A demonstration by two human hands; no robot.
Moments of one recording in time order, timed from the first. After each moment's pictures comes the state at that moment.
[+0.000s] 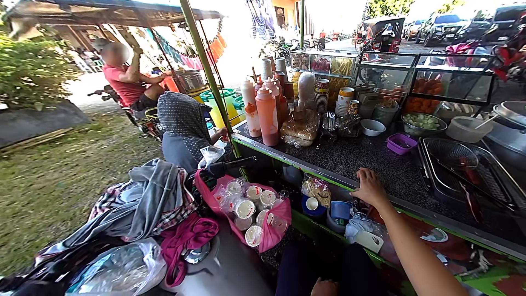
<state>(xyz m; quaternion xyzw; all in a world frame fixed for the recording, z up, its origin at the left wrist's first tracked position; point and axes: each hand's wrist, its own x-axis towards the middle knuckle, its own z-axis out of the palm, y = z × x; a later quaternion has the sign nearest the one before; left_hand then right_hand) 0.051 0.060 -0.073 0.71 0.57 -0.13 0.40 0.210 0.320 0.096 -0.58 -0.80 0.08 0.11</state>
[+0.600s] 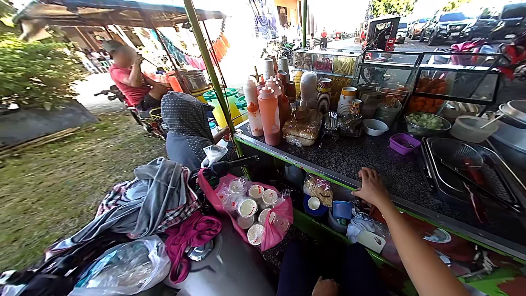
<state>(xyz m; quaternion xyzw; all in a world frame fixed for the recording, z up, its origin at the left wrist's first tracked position) 0.049 0.061 -0.071 0.71 0.56 -0.12 0.40 0.209 0.318 0.097 -0.58 -0.80 0.08 0.11</state>
